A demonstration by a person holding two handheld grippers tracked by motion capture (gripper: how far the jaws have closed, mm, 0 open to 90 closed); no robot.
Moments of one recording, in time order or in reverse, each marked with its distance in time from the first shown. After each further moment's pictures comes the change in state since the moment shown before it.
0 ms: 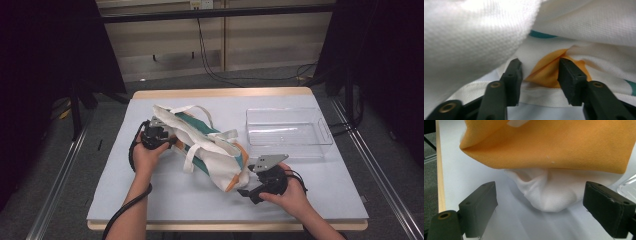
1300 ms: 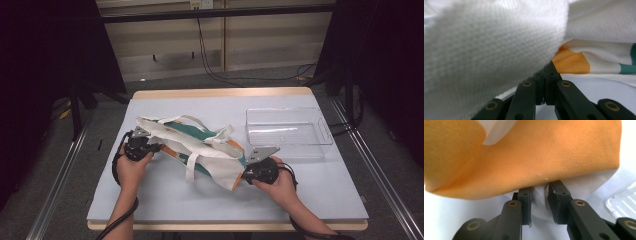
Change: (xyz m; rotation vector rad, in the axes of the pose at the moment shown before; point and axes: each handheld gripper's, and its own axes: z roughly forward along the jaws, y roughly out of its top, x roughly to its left) left arm 0.001 -0.036 -0.048 -0.007 0.014 -0.067; right arm -0.018 0.011 0.023 0.003 -0.054 0.005
